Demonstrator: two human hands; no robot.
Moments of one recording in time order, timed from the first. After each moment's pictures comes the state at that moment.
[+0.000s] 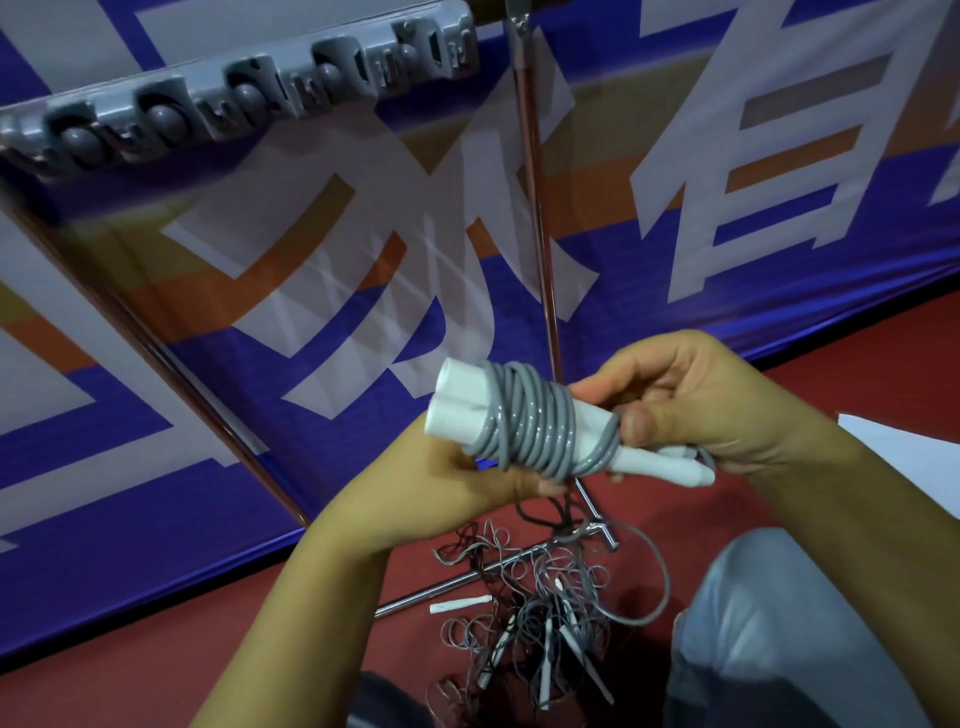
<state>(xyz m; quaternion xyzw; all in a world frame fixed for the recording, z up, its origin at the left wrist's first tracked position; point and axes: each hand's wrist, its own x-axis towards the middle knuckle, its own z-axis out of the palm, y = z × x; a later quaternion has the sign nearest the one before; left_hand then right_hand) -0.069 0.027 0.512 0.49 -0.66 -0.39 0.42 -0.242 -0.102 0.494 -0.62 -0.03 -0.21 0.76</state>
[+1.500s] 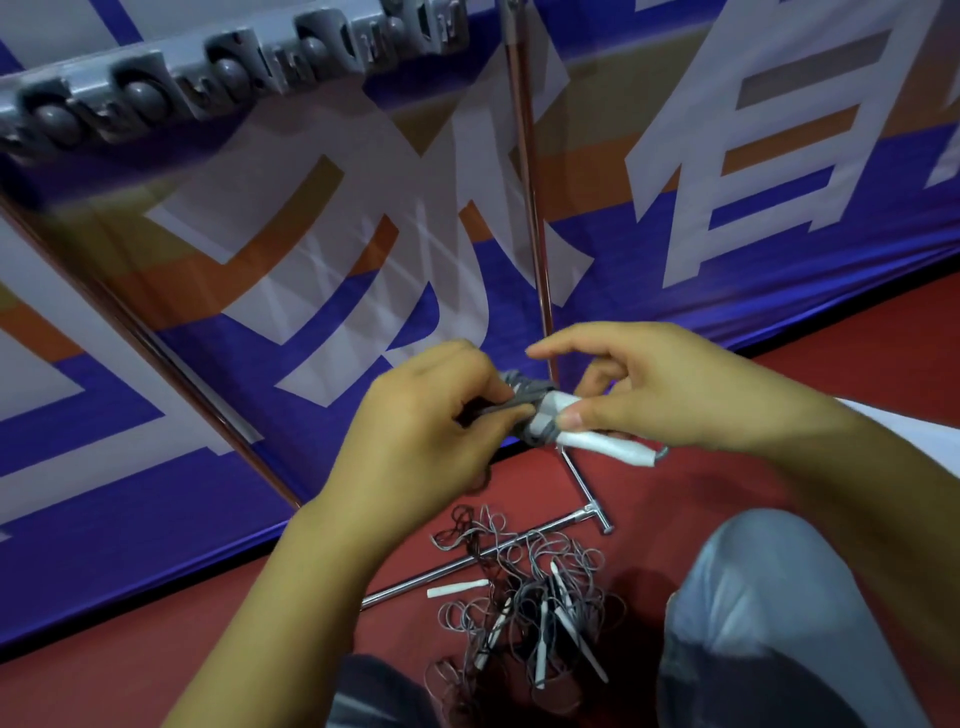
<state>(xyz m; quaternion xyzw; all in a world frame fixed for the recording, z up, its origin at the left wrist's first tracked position) -0.063 0.023 0.504 0.60 -0.71 0.10 0.36 -0.236 -0.095 0.508 -0.85 0.28 -0.13 0.44</state>
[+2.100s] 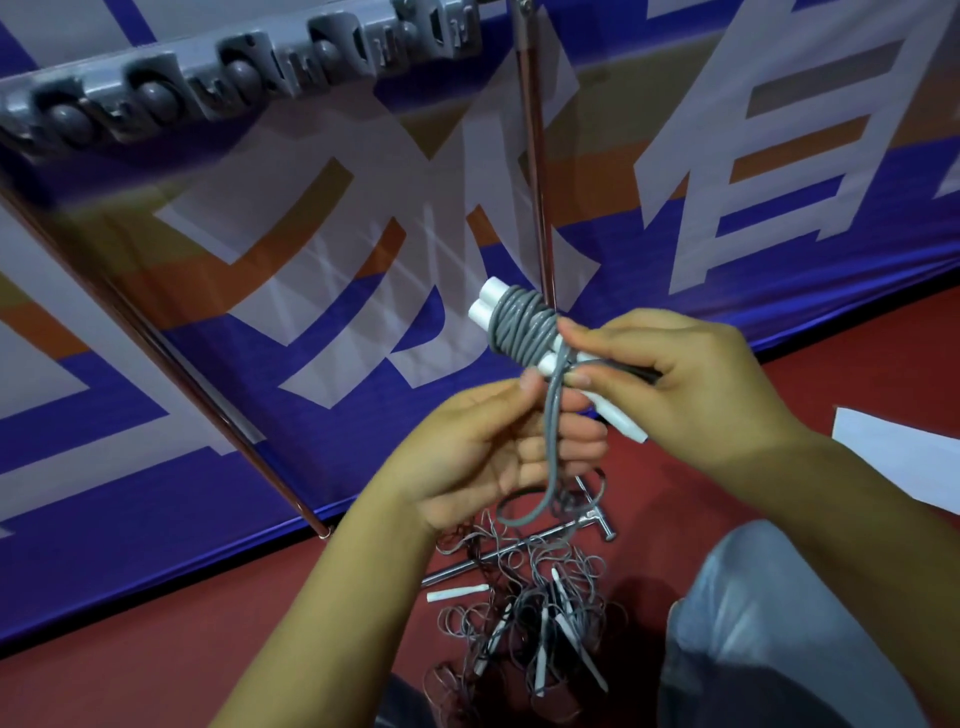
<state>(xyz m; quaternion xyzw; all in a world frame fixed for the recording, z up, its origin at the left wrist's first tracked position) -0.071 -0.001 0.483 0.43 -0.34 -0.66 0.51 -0.228 -0.091 0.485 -0.84 0.21 -0.44 0.25</state>
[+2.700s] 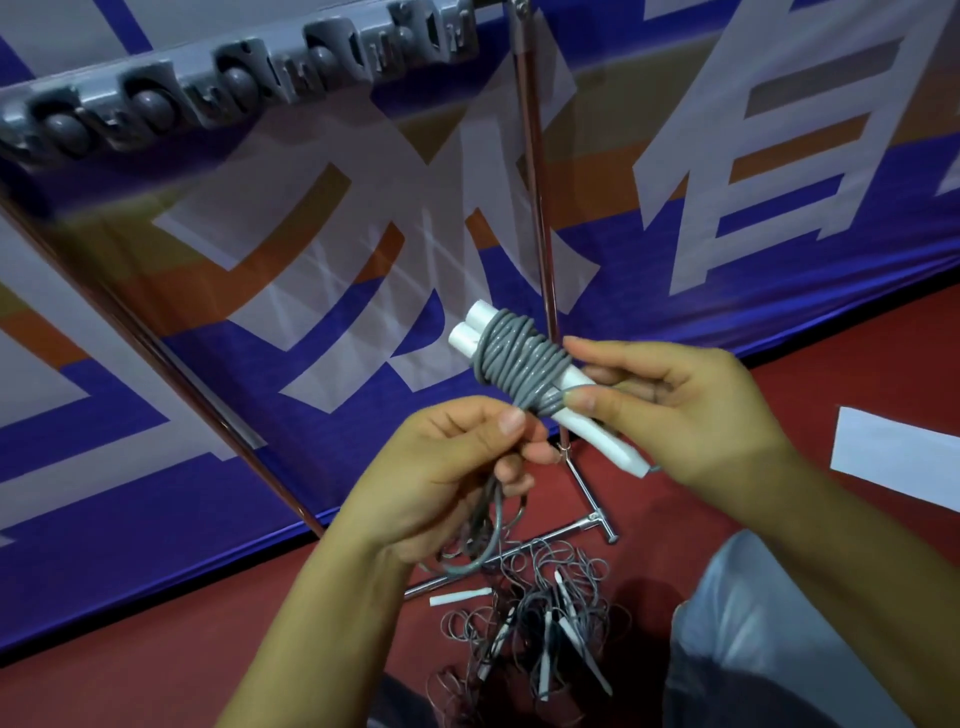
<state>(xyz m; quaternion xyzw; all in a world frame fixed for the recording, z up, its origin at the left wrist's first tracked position) -0.064 0.021 0.487 0.43 -0.38 -0.59 0.57 -0.228 -0.074 0.486 -0.64 0.25 -0.40 0.60</state>
